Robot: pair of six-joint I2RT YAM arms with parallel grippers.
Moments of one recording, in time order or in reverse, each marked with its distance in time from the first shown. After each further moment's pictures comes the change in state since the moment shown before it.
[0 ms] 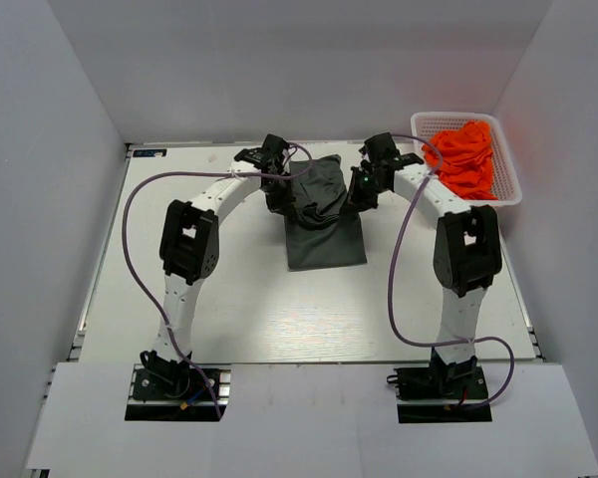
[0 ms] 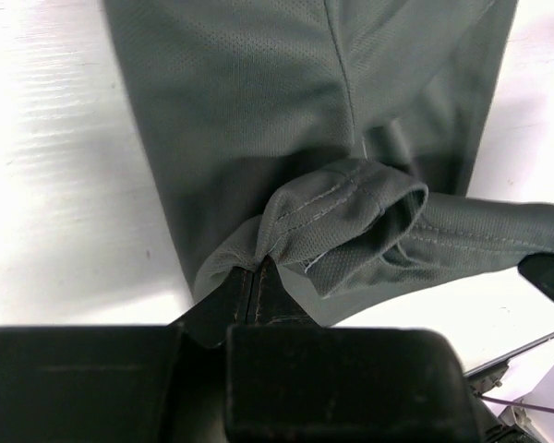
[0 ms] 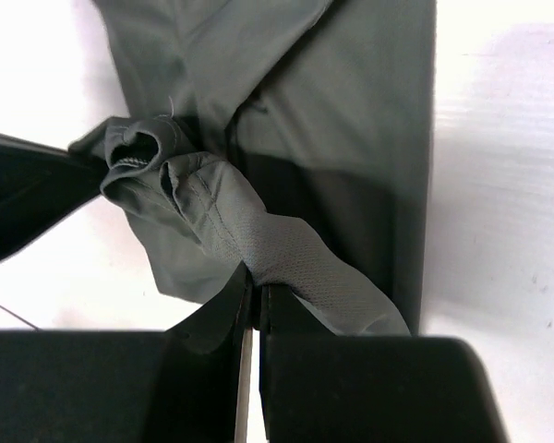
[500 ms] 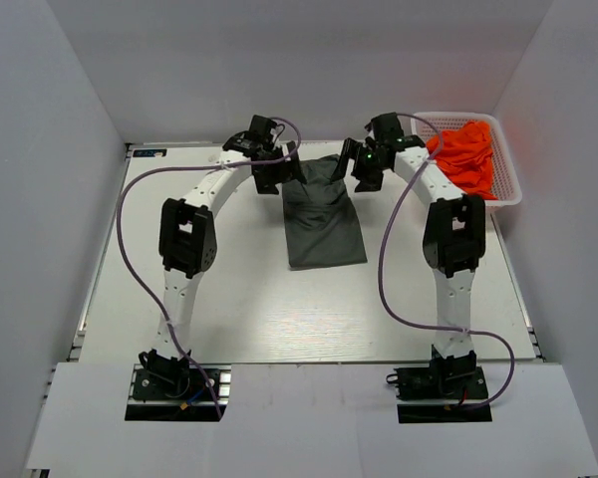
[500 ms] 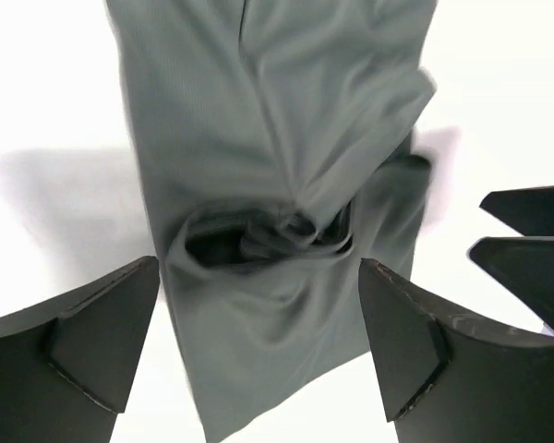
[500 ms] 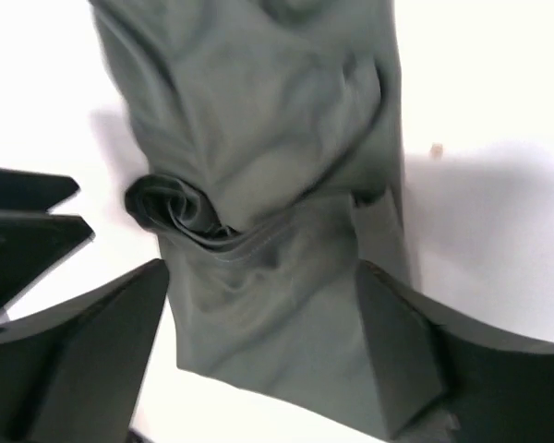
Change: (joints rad) left arm 0.061 0.079 0.155 0.083 -0.002 -0.035; right arm -0.059 0.229 0.310 -0.018 -0.031 0.013
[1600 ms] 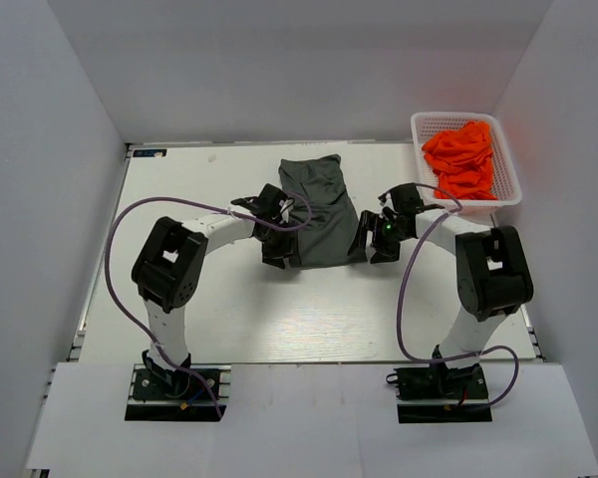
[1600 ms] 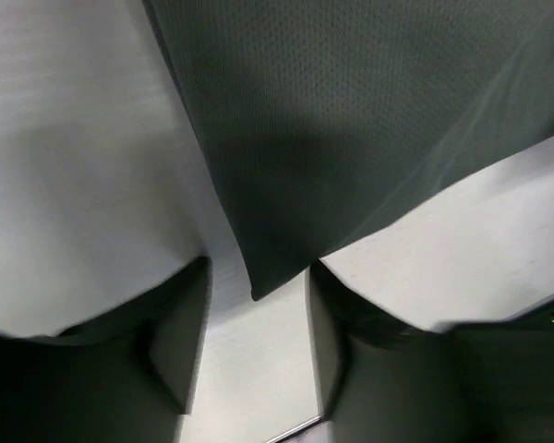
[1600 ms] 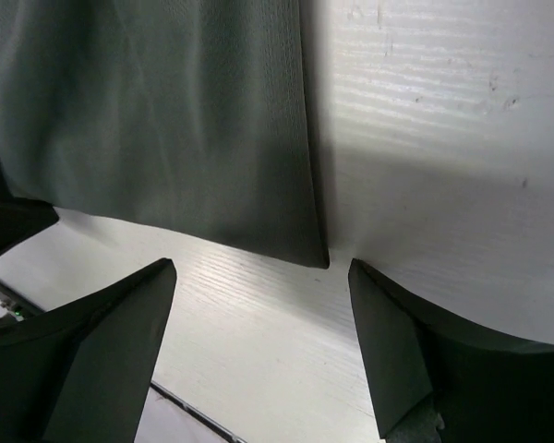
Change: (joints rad) left arm -0.150 -0.400 -0.851 0.229 0.066 0.046; right arm -0.031 -0.458 -0.917 0.292 -0.076 -0.080
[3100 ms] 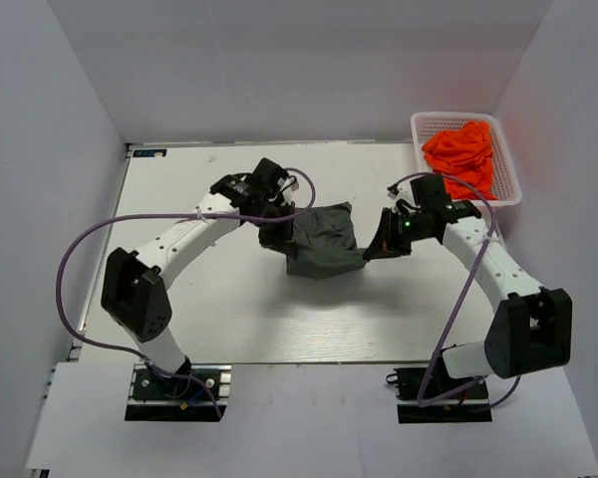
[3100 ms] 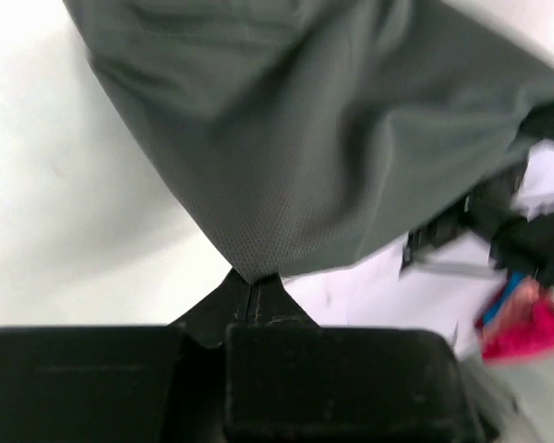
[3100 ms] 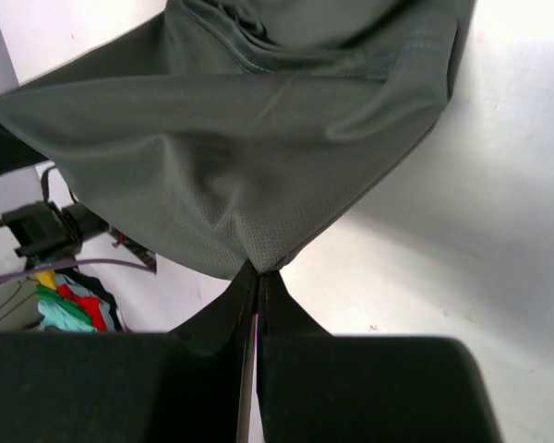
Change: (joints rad) left arm -0.081 -0.280 0.165 -0.385 0.040 0.011; right arm 0.002 -0.406 0.013 -0.361 -0.171 -0.045
